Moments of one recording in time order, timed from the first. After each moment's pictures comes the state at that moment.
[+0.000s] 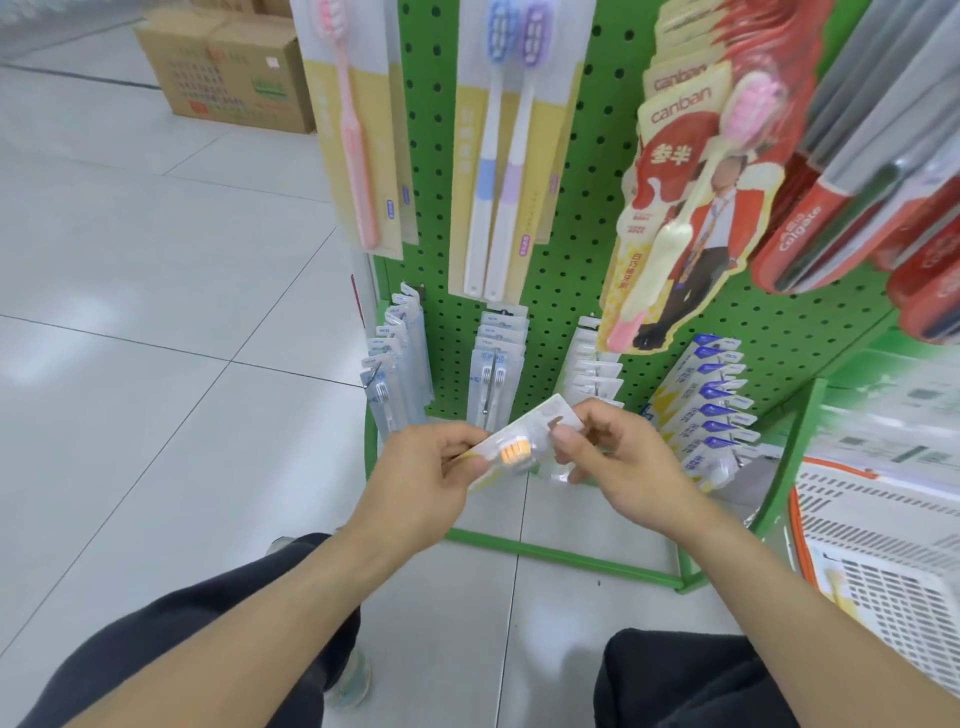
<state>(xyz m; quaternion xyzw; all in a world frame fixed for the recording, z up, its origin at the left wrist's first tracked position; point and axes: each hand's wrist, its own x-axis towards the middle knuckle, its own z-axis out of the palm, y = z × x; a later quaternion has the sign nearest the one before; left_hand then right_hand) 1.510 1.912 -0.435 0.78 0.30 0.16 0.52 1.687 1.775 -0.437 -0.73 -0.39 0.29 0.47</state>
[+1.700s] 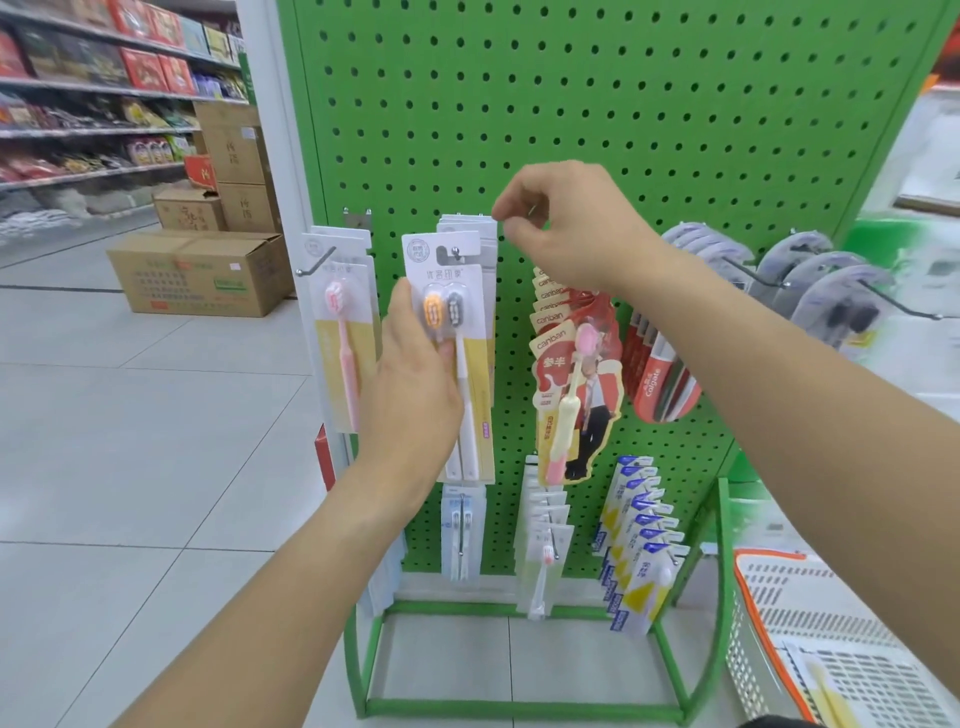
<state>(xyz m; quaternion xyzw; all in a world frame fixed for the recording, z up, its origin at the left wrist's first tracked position) 1.573 1.952 -0.262 0.83 0.24 0.44 0.24 1.715 1.857 -0.128 -0.77 -0.54 -0.17 0.30</state>
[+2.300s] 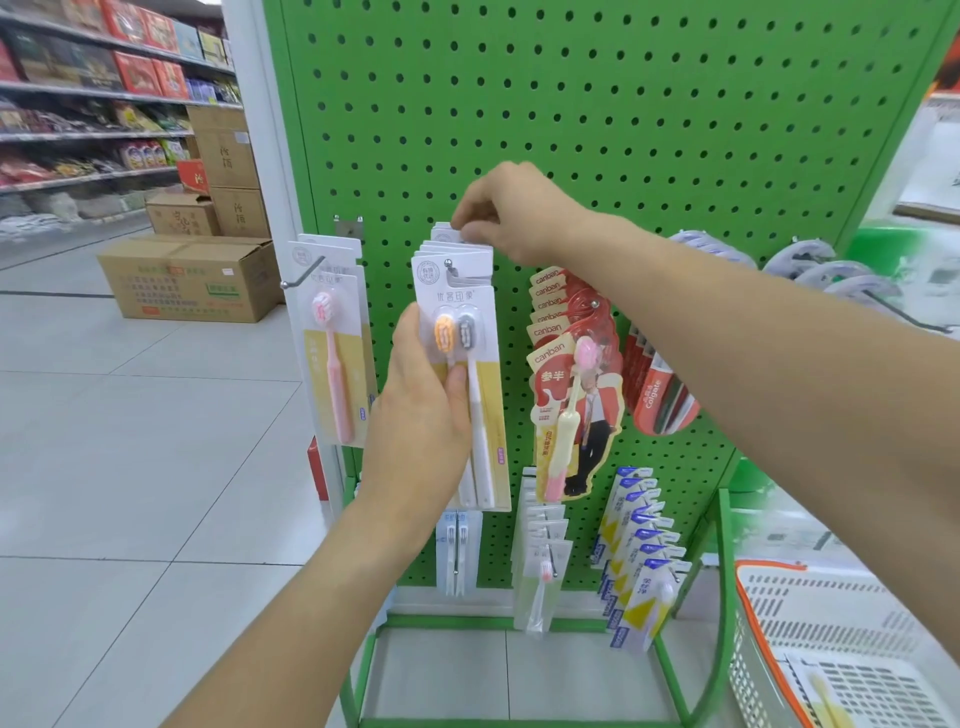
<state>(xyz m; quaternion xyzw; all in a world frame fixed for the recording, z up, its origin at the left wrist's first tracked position) 1.569 1.935 -0.261 0.82 0.20 0.47 0.25 1.745 1.917 -0.115 -0.78 -0.58 -0.12 0.19</state>
